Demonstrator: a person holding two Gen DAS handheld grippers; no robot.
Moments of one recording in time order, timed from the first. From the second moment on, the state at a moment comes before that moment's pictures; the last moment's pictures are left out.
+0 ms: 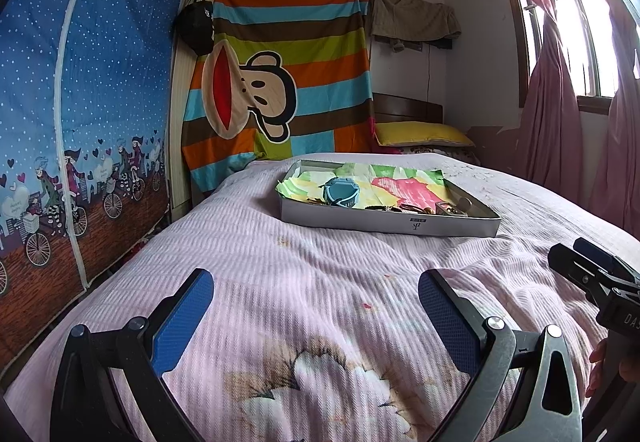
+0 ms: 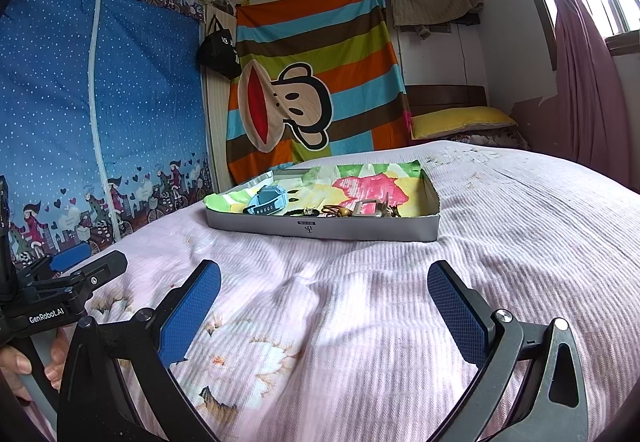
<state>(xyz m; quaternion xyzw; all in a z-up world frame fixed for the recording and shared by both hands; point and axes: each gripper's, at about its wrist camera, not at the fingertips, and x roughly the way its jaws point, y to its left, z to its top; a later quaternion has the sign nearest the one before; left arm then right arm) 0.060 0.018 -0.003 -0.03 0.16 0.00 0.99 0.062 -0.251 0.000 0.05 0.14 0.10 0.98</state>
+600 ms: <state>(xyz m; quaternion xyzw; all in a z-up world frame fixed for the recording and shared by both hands) 0.062 0.014 -0.004 -0.02 0.16 0.01 0.99 0.062 -0.251 0.000 0.05 0.14 0.10 0.98</state>
